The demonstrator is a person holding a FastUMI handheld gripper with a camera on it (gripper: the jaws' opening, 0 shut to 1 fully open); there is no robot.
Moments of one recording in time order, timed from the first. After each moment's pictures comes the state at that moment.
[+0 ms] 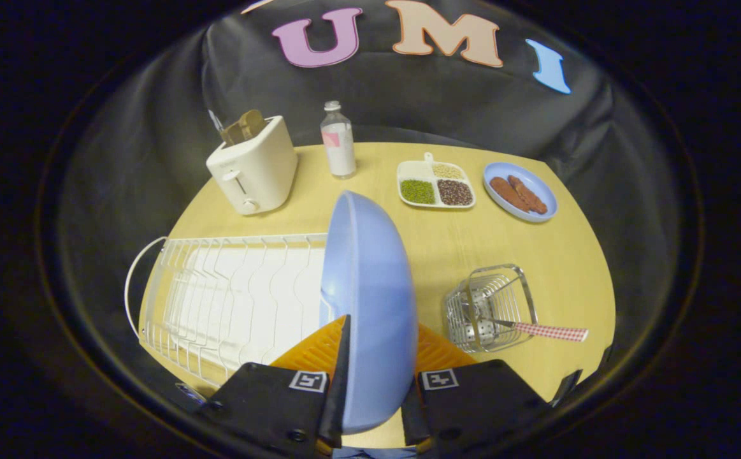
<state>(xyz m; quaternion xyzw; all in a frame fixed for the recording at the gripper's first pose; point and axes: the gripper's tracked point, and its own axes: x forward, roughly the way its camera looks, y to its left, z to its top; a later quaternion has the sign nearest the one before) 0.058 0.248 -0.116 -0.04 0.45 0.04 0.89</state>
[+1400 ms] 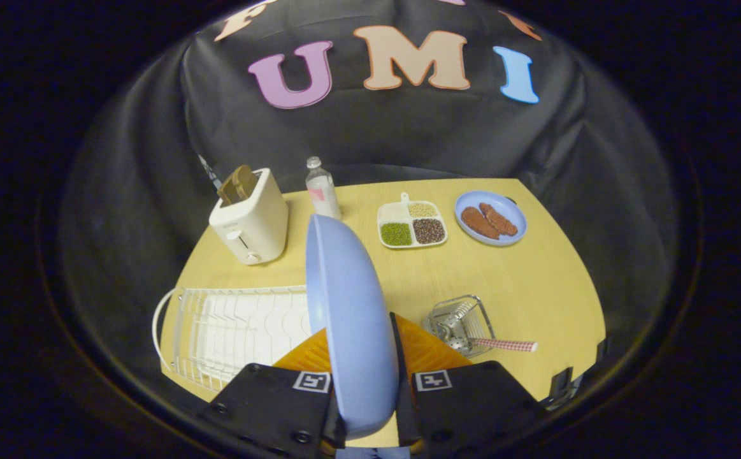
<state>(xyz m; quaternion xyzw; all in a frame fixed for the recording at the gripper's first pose) 0.071 0.226 -0.030 0.06 0.39 0.03 0.92</state>
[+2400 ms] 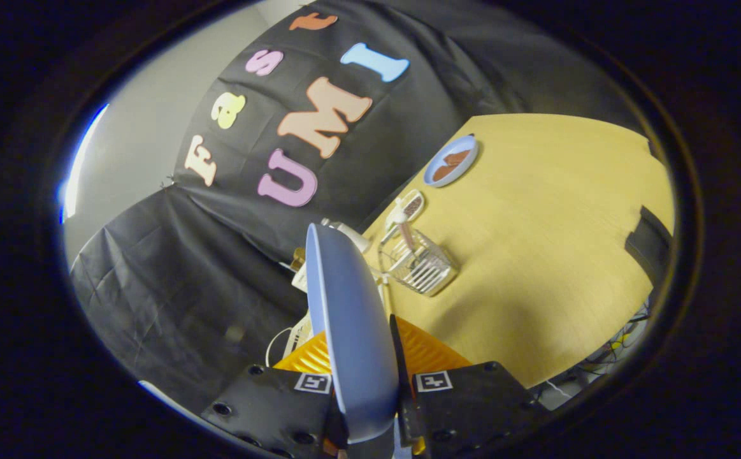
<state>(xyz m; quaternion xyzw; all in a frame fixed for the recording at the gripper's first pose) -0.081 0.071 -0.110 0.42 0.24 0.11 0.87</state>
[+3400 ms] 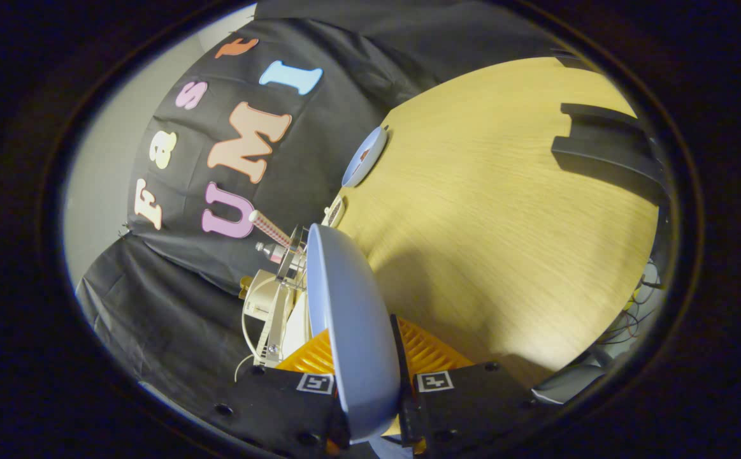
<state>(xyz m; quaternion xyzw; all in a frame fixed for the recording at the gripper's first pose) -0.057 0.031 -0.215 0.47 0.27 0.02 0.84</state>
